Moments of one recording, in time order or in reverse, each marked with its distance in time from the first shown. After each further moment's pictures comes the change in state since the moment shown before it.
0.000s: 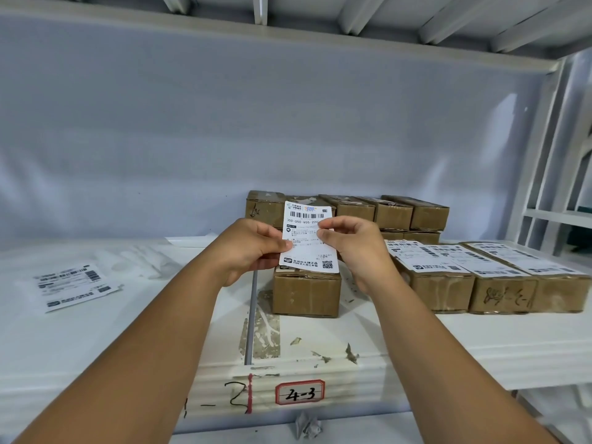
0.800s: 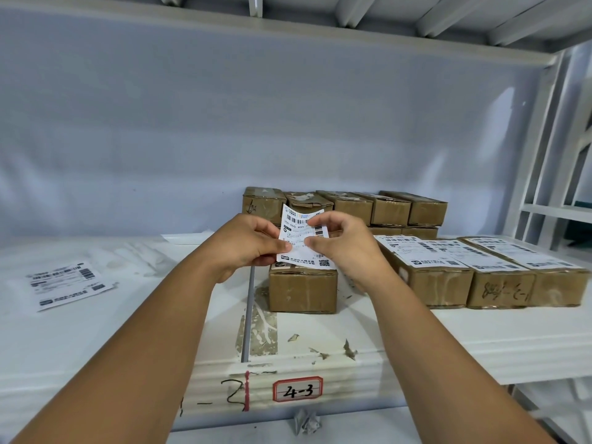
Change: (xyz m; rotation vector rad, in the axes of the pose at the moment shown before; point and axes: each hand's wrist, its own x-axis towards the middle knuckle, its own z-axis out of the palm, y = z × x) left_hand 0.000 0.001 -0.001 0.185 0.005 0.028; right_hand 0.001 0.005 0.002 -0.226 -0.101 -0.095
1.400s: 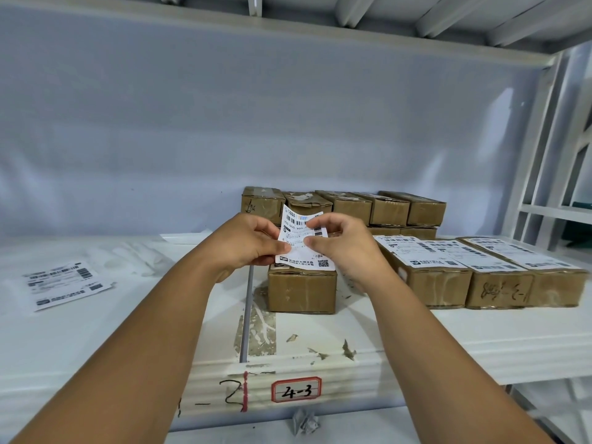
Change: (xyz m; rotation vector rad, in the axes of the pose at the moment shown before) left_hand -0.002 0.002 0.000 0.015 -0.024 0.010; right_hand 0.001 0.002 0.000 0.039 -0.008 0.025
